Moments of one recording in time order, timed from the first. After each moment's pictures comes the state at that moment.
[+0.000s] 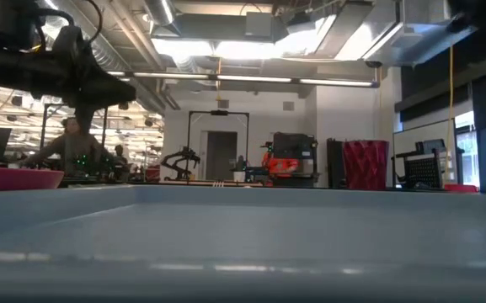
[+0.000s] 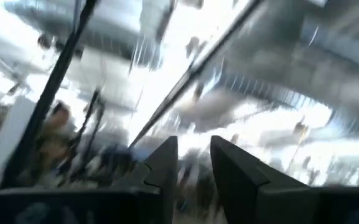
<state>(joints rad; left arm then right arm) 0.32 0.31 0.01 0.31 -0.01 -0.44 0.19 0.04 0.03 0.77 0.21 -0.50</state>
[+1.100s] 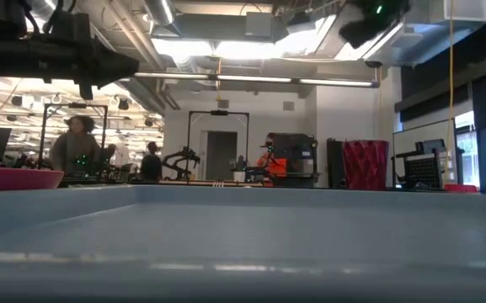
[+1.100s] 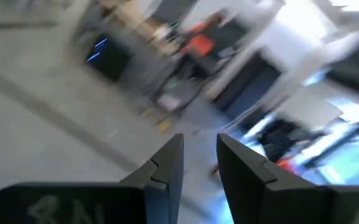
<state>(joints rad) 0.32 0.38 0.01 0.61 -0.22 -0.18 -0.69 1.14 1.19 -0.26 0.79 -0.48</state>
